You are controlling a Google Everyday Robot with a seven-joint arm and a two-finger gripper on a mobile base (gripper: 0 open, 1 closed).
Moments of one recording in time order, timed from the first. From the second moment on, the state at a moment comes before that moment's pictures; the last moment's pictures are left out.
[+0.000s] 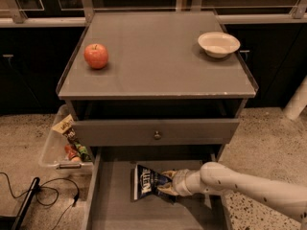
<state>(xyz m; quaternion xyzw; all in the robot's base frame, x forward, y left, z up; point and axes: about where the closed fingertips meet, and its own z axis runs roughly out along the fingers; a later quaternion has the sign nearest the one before) 0.515 -0.067 0.379 -0.54 0.73 0.22 0.34</state>
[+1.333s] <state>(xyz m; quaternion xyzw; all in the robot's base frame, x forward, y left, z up) 0.501 -0.142 0.560 -0.55 0.73 0.21 0.35</state>
